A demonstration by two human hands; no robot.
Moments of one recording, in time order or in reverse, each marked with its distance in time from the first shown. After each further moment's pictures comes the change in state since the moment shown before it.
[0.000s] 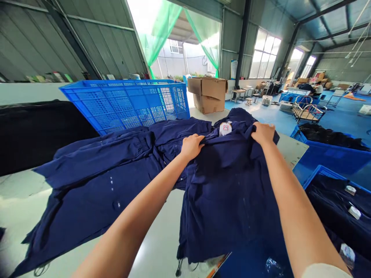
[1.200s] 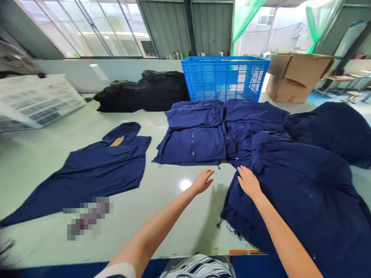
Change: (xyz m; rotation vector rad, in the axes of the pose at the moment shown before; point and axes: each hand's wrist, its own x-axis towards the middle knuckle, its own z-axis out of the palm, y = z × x) left_hand -0.322 -0.134 0.108 -0.176 -0.301 -0.459; right_hand -0.256 -0.240 0.158 0.504 -0.484 -0.821
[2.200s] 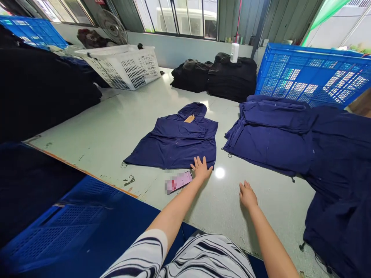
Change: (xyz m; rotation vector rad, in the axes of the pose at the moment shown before) left_hand -0.238 -0.340 -0.045 0.064 0.218 -0.960; right_hand 0.026 -0.347 0.228 0.013 -0.439 0.017
